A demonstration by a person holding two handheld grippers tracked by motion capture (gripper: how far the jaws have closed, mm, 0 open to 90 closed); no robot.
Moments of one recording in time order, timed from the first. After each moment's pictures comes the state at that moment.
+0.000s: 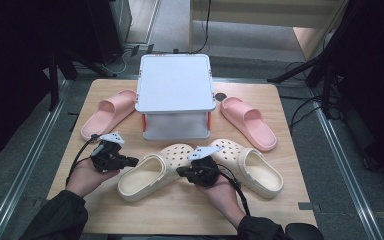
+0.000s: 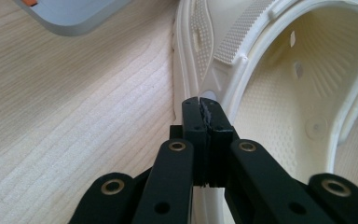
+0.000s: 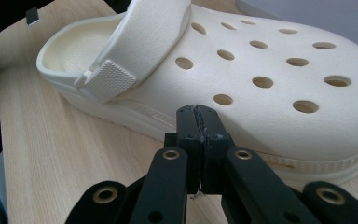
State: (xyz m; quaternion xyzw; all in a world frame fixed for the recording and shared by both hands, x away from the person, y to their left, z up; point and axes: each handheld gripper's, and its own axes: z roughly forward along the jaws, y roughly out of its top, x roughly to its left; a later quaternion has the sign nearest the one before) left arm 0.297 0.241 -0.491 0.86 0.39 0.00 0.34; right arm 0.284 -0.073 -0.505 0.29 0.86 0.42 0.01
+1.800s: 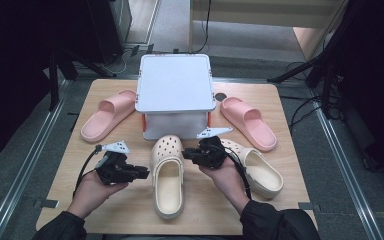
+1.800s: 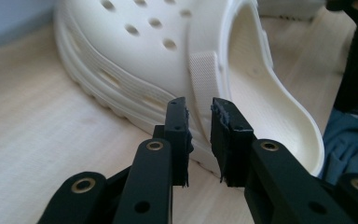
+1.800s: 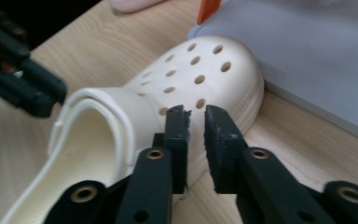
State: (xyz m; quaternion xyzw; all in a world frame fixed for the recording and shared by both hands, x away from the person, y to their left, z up) left arm 0.265 0.215 -0.471 0.83 0.39 -0.02 0.39; right arm 0.320 -0.086 -0.474 0.34 0.83 0.44 0.01
